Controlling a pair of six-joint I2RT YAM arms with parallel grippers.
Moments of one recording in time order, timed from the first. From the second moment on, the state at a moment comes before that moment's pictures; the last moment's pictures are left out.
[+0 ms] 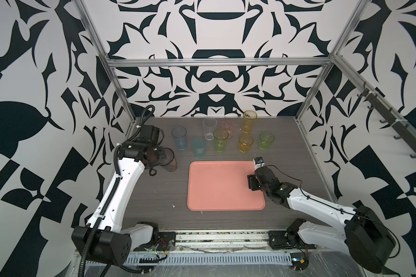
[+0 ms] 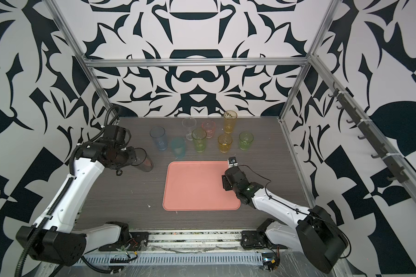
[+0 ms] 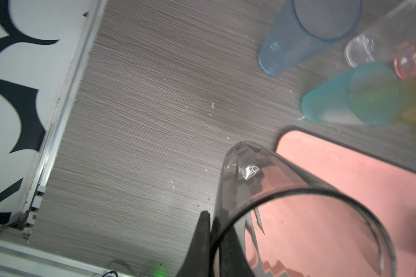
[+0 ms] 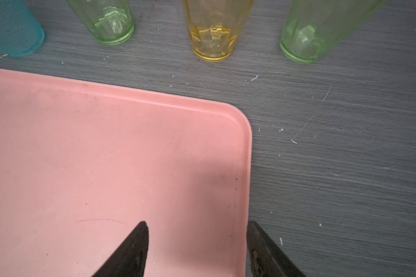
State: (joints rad) left arm -0.22 1.23 1.31 -1.18 -0.14 -0.46; right arm 0.64 1.13 0.47 -0.15 0.31 0.37
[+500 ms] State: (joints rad) left arm -0.45 1.25 1.26 -1.15 -0.13 -0.48; right arm 0.64 1.13 0.47 -0.15 0.31 0.37
